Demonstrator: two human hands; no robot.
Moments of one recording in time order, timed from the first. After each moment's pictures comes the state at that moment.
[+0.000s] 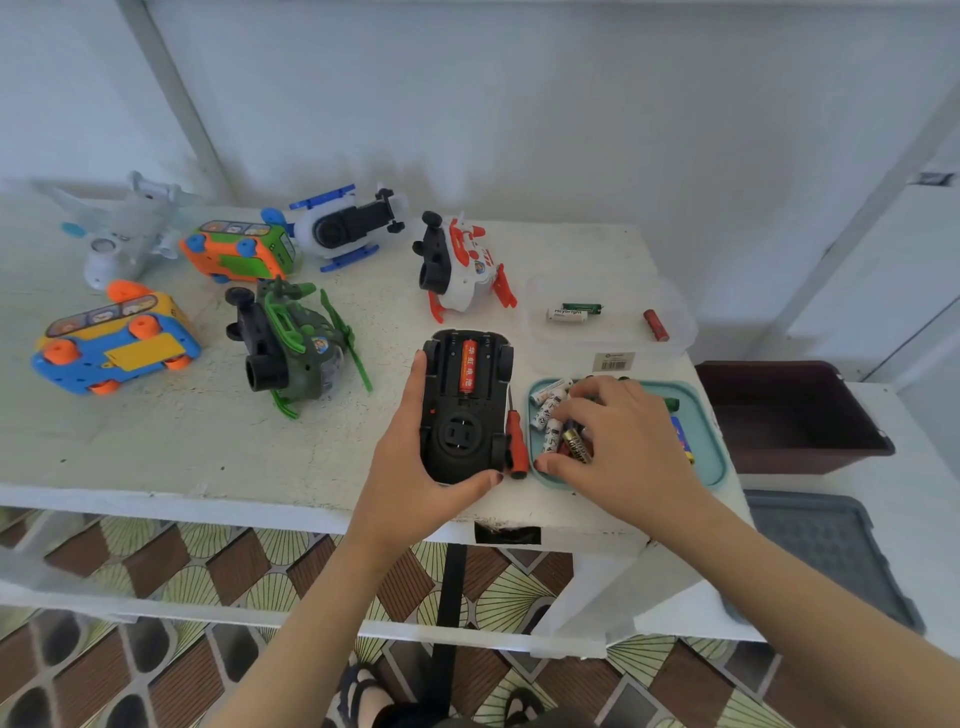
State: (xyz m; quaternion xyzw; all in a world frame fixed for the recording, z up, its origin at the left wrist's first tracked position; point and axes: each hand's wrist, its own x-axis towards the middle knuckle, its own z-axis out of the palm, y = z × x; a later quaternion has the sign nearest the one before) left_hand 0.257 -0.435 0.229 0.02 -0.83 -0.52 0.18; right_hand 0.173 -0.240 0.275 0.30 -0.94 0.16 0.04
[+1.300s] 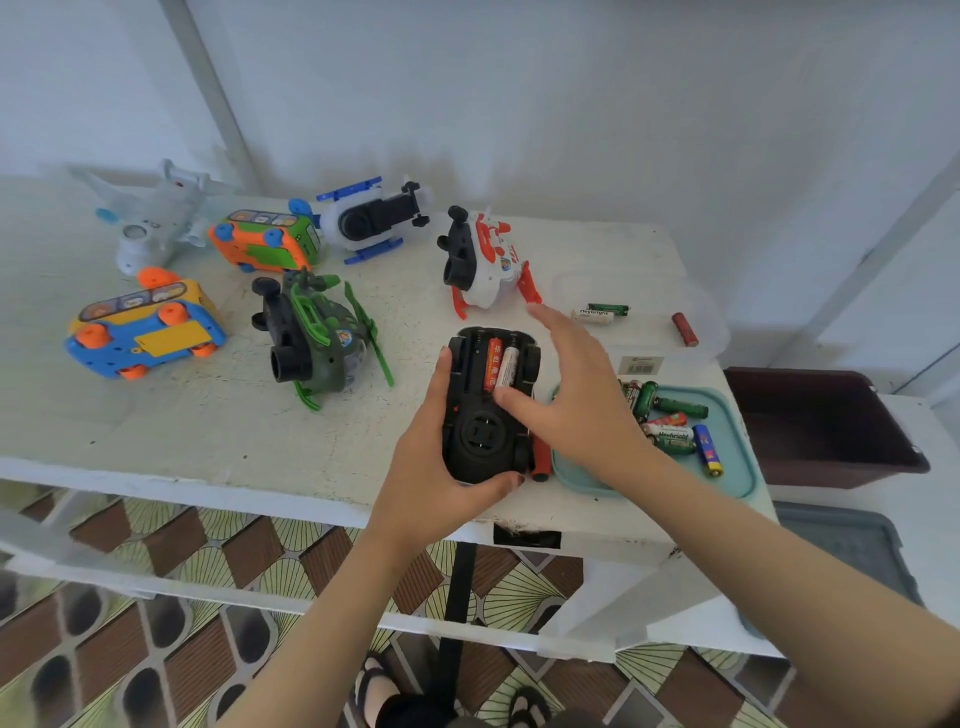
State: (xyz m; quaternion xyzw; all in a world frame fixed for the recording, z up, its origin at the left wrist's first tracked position) left_hand 0.258 -0.435 0.229 0.05 -0.83 -0.53 0.17; right_hand 0.157 -0.299 0.287 0.30 -0.85 0.42 -0.01
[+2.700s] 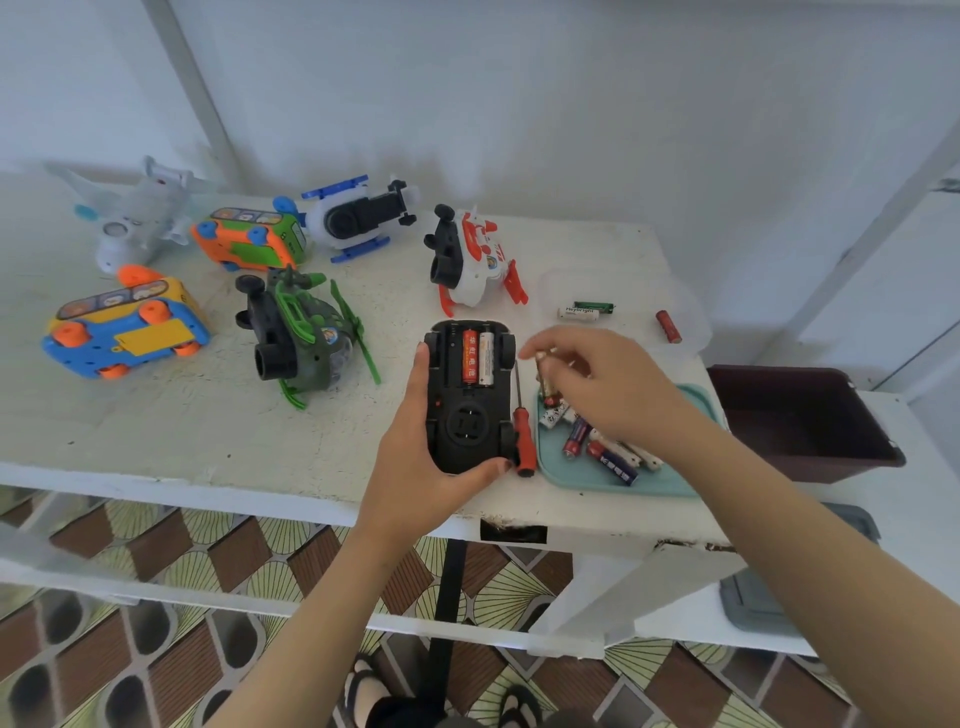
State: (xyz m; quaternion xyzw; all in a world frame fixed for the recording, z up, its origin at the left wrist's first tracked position) left_hand 0.256 -0.432 0.233 0.07 -0.83 -0.52 0.19; right_hand 0.146 -0.269 0.323 0.31 -0.88 0.35 -0.09
